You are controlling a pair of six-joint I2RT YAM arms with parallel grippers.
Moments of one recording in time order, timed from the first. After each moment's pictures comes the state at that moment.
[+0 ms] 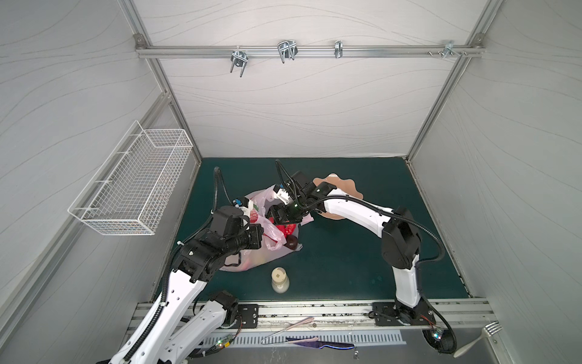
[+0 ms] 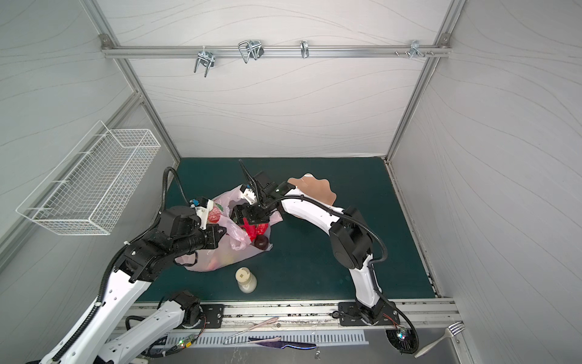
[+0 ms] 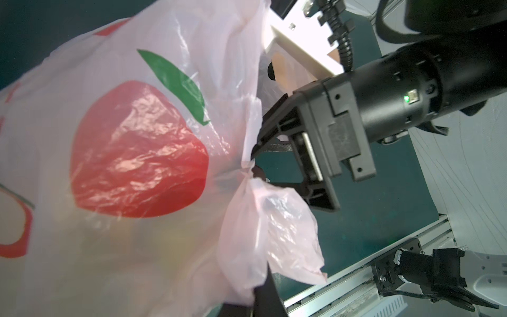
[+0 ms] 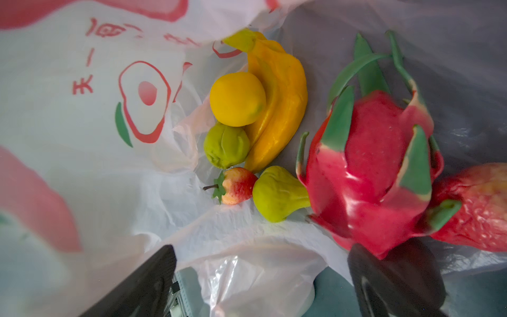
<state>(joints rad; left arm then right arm) -0.43 0.75 0.95 -0.95 0.11 -0.48 0.91 1.99 1.73 -0.65 -0.67 0.49</state>
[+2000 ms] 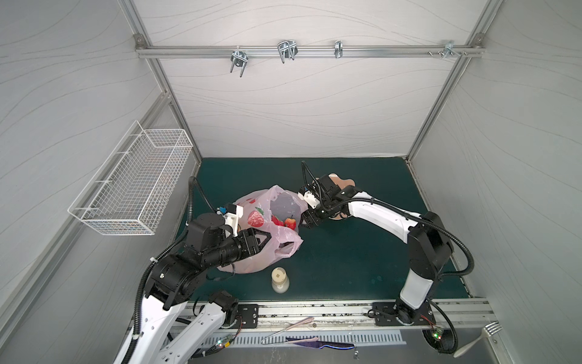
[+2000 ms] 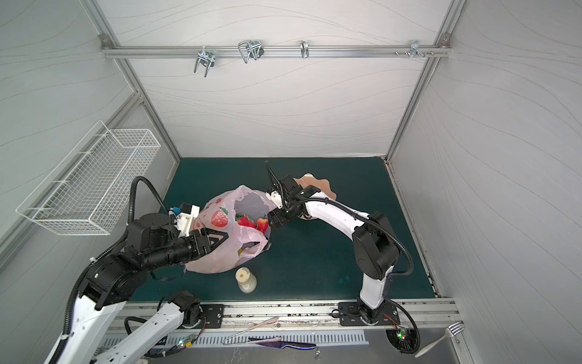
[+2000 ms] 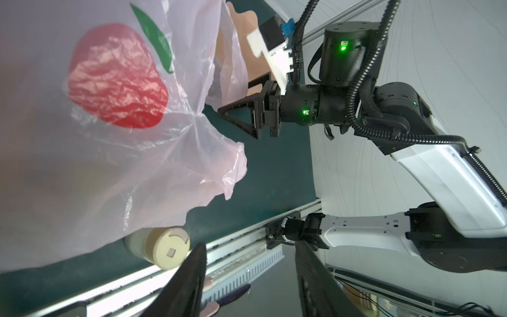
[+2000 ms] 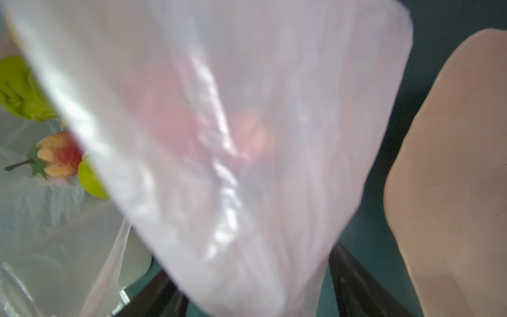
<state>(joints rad) -0.43 0.66 1.10 -1.12 0.38 -0.87 0.78 1.78 1.42 -0.69 -0.28 0.04</state>
